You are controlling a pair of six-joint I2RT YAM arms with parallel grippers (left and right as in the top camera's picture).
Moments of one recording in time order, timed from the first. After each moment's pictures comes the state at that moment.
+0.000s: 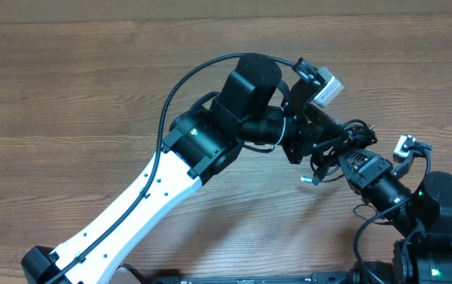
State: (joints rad) left arm -0.77 1.55 1.57 -0.43 0.76 -0.33; right arm -0.06 0.54 0.67 -0.48 -0.57 1.04
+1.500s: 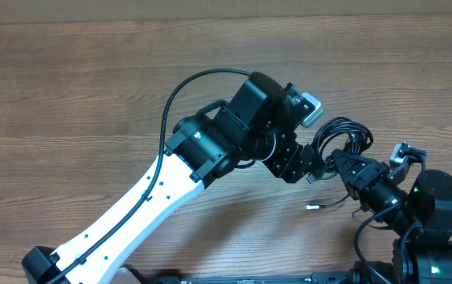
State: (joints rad) left arm -0.79 1.55 1.57 -0.81 0.48 -0.15; right arm -0.06 0.55 0.67 -0.60 -0.57 1.06
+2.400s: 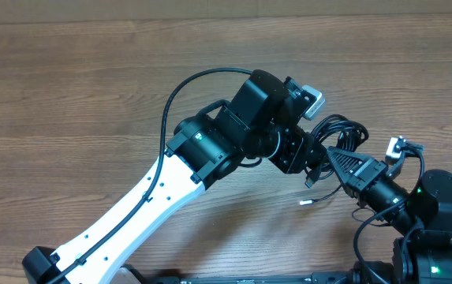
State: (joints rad) left arm -0.80 1.55 1.57 -0.73 0.47 -0.31; right arm -0.06 0.55 0.67 -0.49 -0.69 1.09
